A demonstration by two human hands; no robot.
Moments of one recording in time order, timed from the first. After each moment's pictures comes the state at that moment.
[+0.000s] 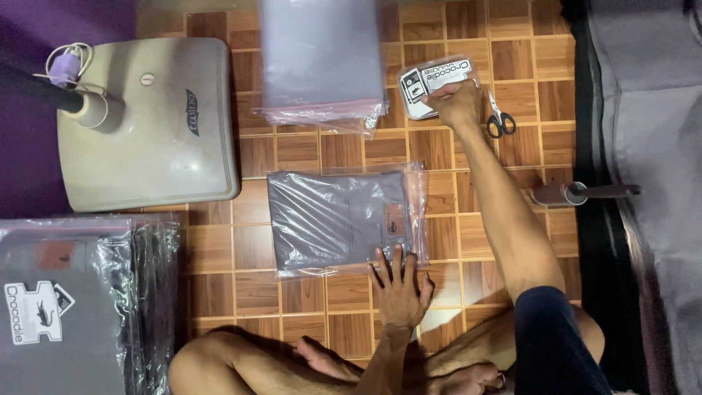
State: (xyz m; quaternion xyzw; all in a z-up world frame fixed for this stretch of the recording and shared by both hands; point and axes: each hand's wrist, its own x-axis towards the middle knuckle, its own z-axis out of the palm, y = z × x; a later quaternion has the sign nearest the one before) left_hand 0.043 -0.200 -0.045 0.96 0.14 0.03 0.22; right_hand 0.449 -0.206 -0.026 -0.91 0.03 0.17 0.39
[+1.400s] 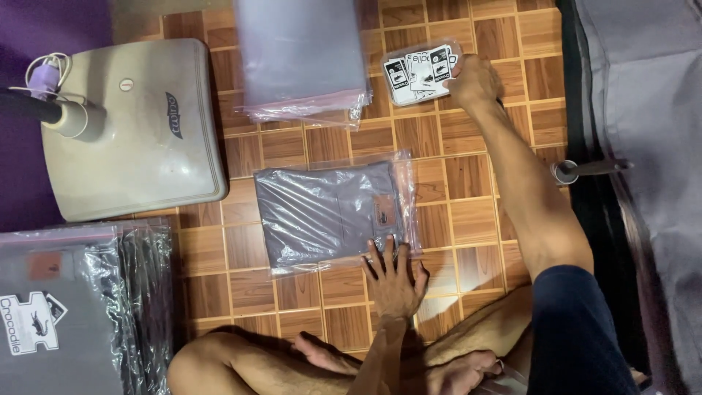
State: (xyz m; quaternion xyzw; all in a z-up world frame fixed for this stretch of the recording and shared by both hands) left_hand 0.043 -0.200 -0.051 0.97 0.15 0.06 0.19; right_hand 0.482 -0.247 -0.030 -0.97 0.02 0.16 0.18
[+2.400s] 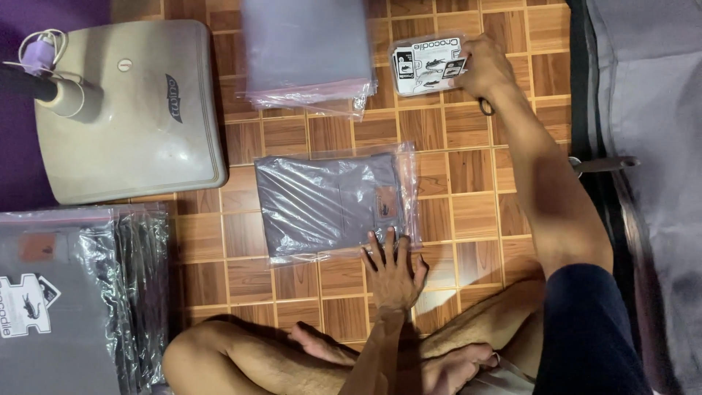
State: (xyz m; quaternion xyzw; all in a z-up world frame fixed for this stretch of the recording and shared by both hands) left_hand 0.043 -0.200 -0.052 0.97 0.15 0.07 0.18; right_hand 0.479 -0.261 -0.002 -0.96 -0.13 0.13 0.22
